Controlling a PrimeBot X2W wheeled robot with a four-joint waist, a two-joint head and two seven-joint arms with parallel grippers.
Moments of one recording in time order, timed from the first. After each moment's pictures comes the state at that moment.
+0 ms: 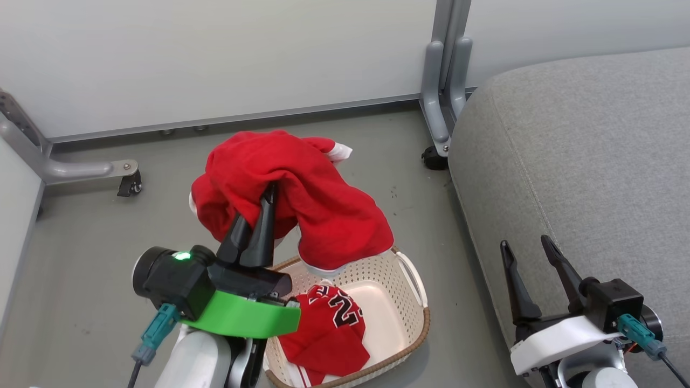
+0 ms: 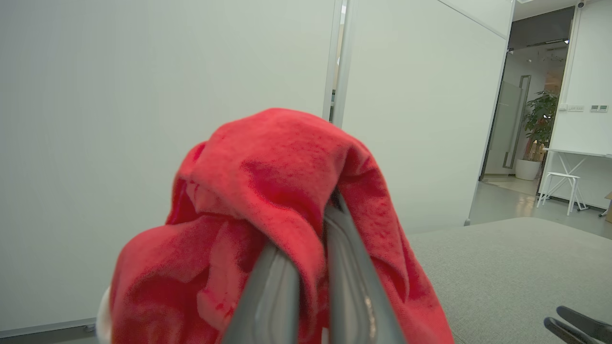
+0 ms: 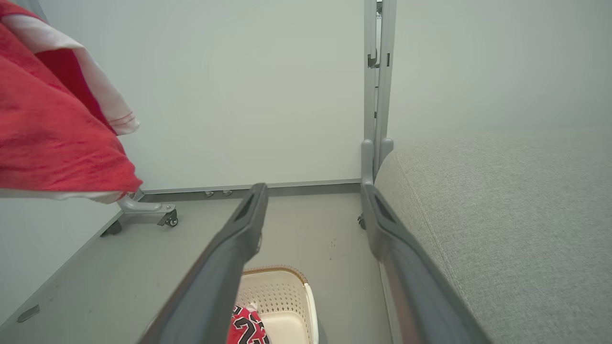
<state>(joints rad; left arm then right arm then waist) -0.19 0.08 -0.36 -0.05 -0.33 -0.02 -0.26 0.04 -0.05 0.05 0.01 0.14 0.13 -0.14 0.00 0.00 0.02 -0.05</state>
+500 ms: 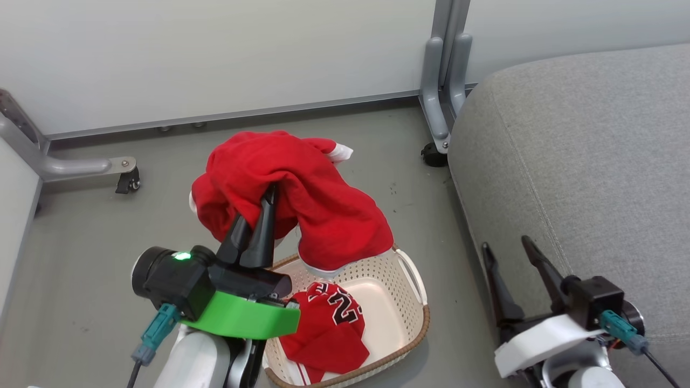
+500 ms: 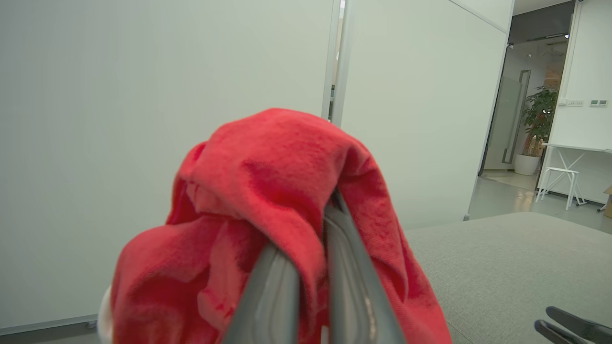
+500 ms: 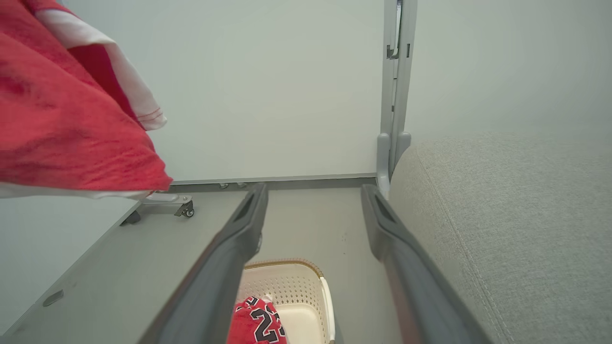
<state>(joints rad) -0.19 0.10 -0.37 -0.06 -0.33 -0.02 -0.26 0.04 -0.05 0.10 -0.01 0.15 0.13 -0.10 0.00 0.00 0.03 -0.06</state>
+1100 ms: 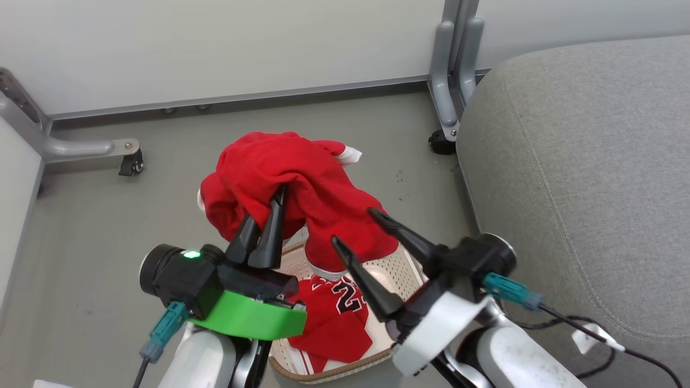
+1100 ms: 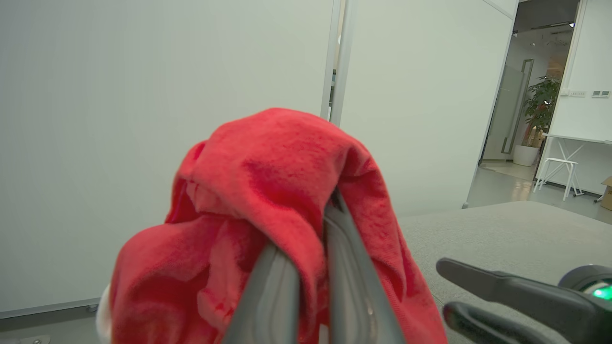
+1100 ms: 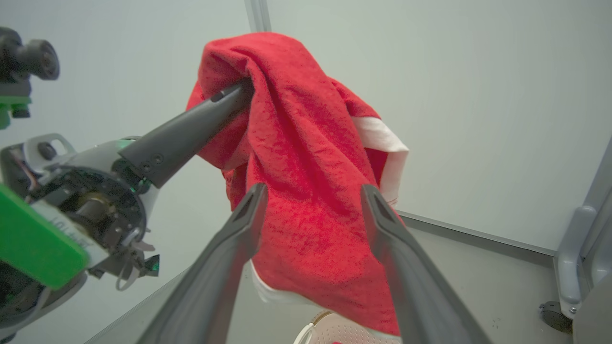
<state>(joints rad) -0.20 0.10 -0.40 -0.06 -0.33 -0.02 -0.25 -0.24 -0.12 0.58 -0.08 0.32 0.13 -0.01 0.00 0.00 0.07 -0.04</state>
